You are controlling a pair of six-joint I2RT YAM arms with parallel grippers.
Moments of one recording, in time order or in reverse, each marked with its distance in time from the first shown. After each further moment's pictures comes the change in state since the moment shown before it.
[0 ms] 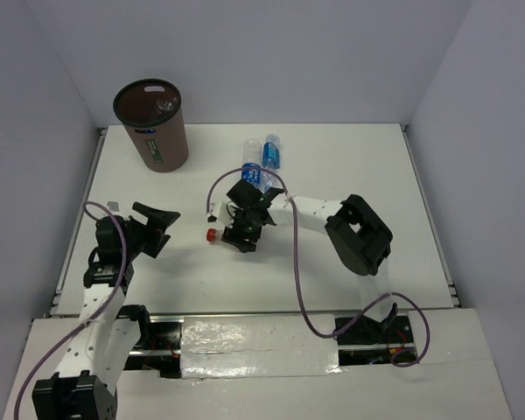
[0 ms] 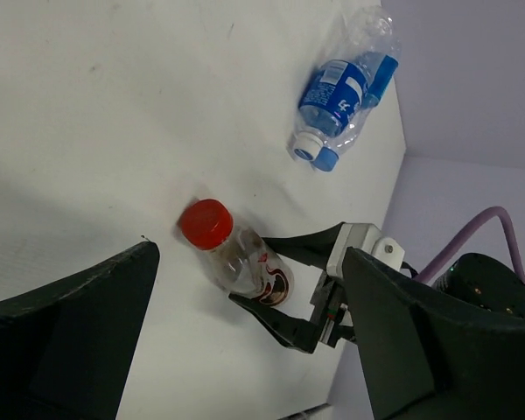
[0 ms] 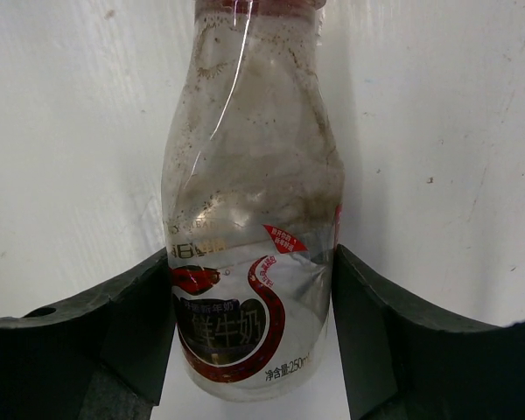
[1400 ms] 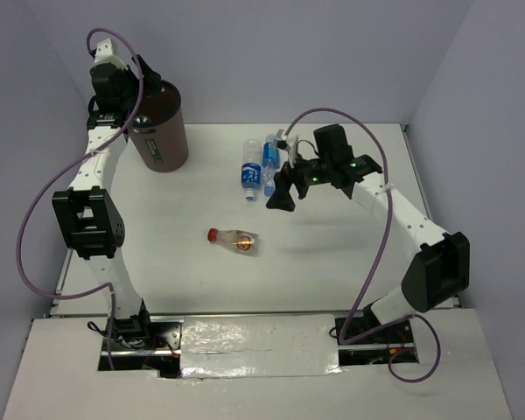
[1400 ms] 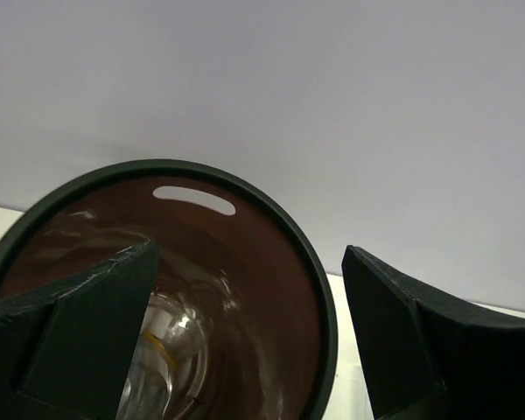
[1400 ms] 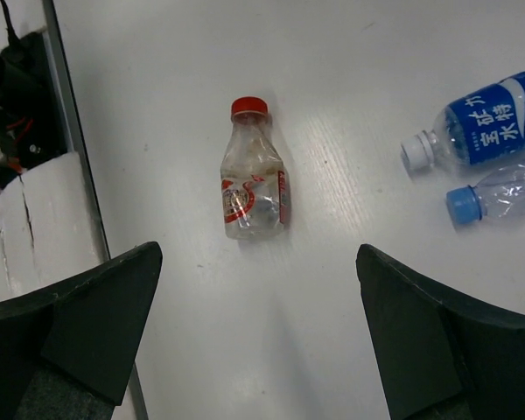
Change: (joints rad) left arm 0.000 1.291 1.470 0.235 -0.219 0.675; right arm -0.452 -0.519 -0.064 -0.033 -0.554 0.209
